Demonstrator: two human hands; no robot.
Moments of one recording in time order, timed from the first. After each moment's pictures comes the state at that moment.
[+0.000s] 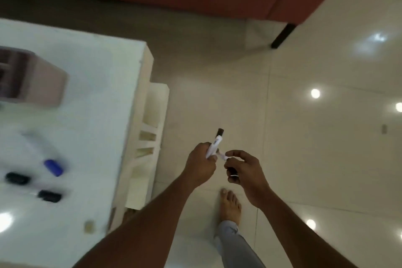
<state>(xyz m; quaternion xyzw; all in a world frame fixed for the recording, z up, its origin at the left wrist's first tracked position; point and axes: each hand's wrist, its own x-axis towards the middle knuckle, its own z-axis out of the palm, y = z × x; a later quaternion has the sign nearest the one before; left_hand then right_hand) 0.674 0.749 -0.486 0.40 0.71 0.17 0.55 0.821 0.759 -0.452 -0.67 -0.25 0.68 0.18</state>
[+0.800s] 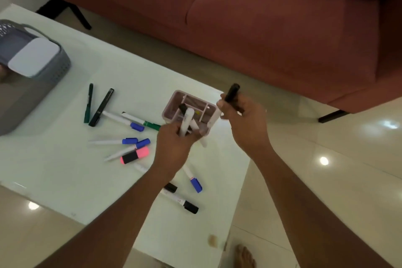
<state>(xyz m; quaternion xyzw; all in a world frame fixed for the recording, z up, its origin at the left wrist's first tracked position) 0.306 0.722 -0.281 0.27 0.72 0.48 0.42 0.433 0.828 -0.259 -0.51 -0.64 0.48 0.31</state>
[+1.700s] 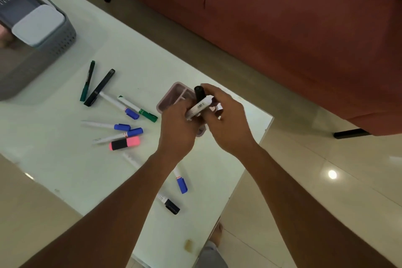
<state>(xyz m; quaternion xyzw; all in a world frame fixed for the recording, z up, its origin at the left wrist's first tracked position) 0.325 0.778 -0.296 0.31 0.78 0.48 0.26 0.422 0.857 -0.283 -0.37 -0.77 0.48 0.19</state>
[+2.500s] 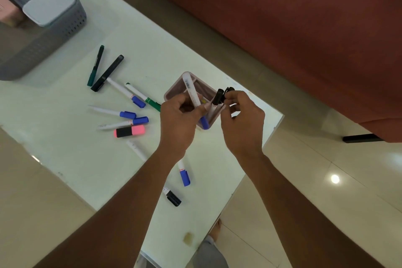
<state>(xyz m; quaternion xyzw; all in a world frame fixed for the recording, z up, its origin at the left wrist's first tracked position) 0.326 0.769 -0.306 0.13 0.75 0.56 0.31 0.430 0.846 -0.309 -0.47 -0.77 0.36 0.25</state>
